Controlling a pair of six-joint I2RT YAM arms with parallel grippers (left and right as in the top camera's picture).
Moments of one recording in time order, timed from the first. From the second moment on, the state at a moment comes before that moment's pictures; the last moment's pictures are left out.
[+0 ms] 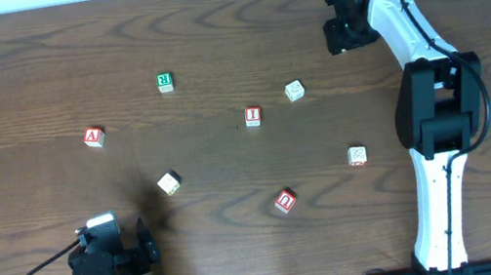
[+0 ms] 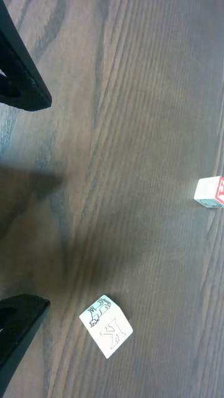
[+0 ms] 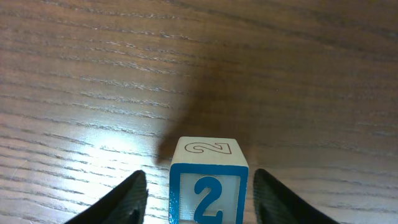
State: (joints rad) left arm 0.07 0.01 0.17 -0.79 -0.09 -0.04; right arm 0.04 2.45 2.07 -0.92 -0.05 -0.11
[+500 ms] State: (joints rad) left arm 0.07 0.01 0.17 -0.79 -0.09 -0.04; right arm 0.04 2.45 2.07 -0.92 -0.05 -0.11
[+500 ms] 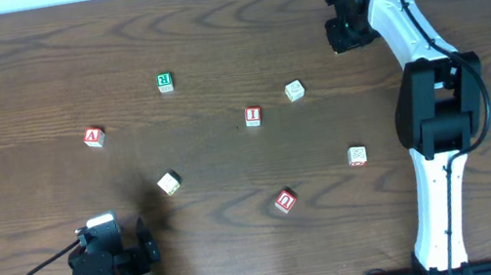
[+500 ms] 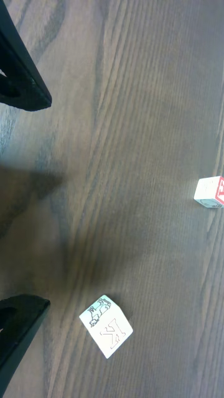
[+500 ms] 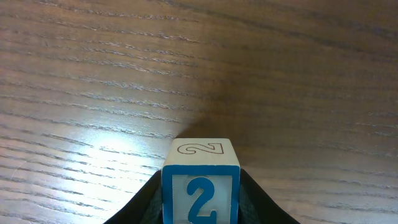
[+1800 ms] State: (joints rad) left arm 0.07 0.01 0.17 -0.79 -0.09 -0.04; right arm 0.56 1.98 1.76 -1.11 0.09 0.51
